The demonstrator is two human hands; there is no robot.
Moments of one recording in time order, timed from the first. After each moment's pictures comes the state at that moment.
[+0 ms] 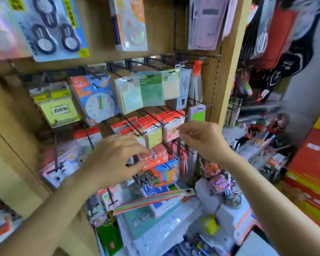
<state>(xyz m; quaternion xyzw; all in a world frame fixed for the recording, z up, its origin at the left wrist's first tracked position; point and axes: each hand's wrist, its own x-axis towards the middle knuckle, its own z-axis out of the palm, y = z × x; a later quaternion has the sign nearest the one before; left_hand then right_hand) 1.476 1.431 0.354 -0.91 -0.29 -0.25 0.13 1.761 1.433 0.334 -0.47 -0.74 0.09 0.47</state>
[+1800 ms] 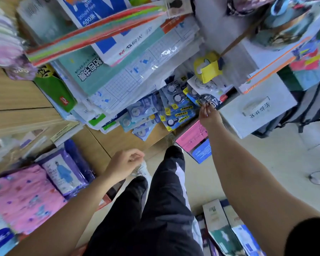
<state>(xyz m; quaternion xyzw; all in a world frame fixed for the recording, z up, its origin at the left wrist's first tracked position) 1.548 1.296 -0.169 -0.56 -0.63 0.14 -0.52 1.883 1.354 -0.367 -0.62 0.36 0.55 0.43</state>
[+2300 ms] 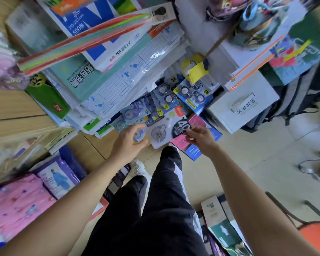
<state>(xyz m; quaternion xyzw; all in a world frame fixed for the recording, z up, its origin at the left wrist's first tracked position) 1.589 1.344 -0.167 -0.64 -0.61 0.06 -0.46 1.870 1.270 -0.286 -0.62 -0.03 0.73 0.30</state>
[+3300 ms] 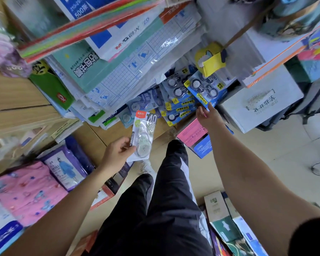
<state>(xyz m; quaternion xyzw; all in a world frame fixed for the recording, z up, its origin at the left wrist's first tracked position) 1.540 1.315 -0.163 -0.46 -0.69 0.04 -0.56 1.877 1.338 -0.392 -0.54 0.45 0.57 0.41</state>
